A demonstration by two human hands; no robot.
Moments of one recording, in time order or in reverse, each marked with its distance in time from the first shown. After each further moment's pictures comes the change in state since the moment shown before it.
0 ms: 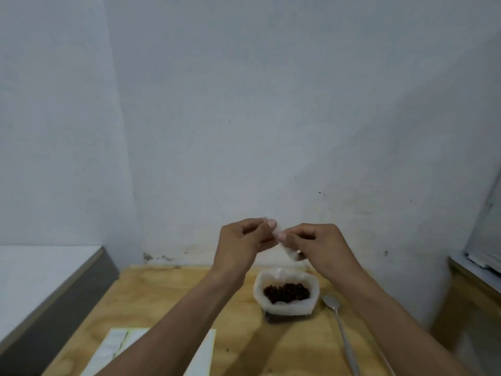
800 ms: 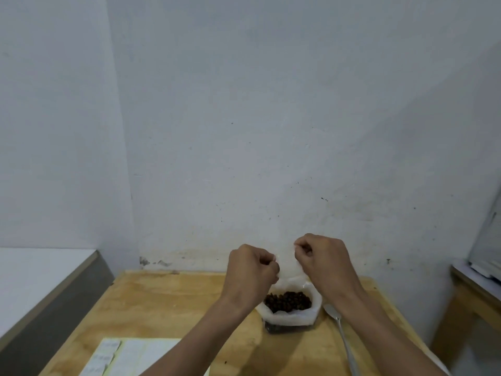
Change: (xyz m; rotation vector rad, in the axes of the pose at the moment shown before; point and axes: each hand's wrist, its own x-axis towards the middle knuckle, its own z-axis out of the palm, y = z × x) left_hand -0.011 -0.023 0.001 0.653 0.020 0.082; right_hand 0.006 0.019 0.008 -0.733 0.179 -0.175
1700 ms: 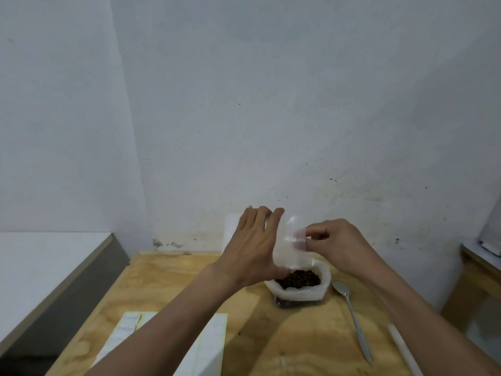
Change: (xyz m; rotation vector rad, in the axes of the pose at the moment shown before) left_hand 0.020 -0.027 -0.020 0.838 -0.075 0.681; right_hand -0.004 0.006 -0.013 0.394 -0.302 0.168
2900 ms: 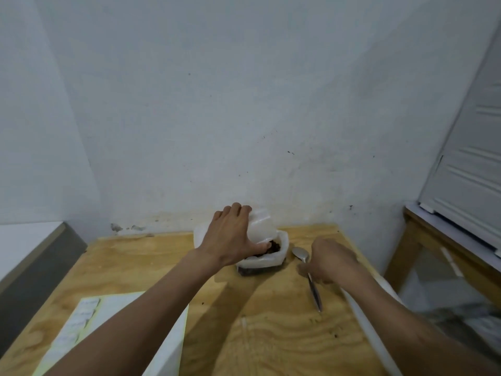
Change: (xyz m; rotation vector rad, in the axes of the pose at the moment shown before) left_hand 0.005 0.034 0.037 -0.088 -0.213 -0.221; right_hand -0.040 0.084 -0.002 -0.791 -0.181 0.504
